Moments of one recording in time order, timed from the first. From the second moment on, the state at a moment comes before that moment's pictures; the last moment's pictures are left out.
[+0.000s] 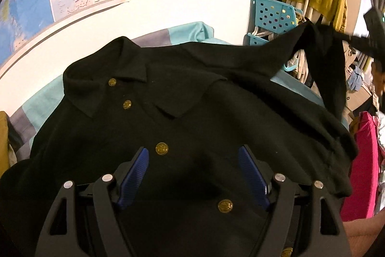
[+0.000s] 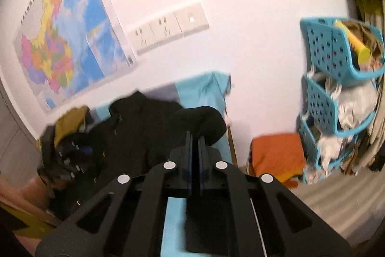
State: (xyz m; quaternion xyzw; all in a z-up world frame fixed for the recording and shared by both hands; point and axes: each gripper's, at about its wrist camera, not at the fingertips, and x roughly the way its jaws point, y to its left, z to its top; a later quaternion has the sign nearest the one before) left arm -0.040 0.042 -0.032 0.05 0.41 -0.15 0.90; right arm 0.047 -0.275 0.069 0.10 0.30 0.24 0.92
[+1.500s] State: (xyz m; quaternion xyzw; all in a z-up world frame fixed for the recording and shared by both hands) left arm -0.089 0.108 -0.021 -0.03 0.38 -0.17 0.91; right arm 0.029 -0.091 0.073 -0.01 0.33 0.44 0.84
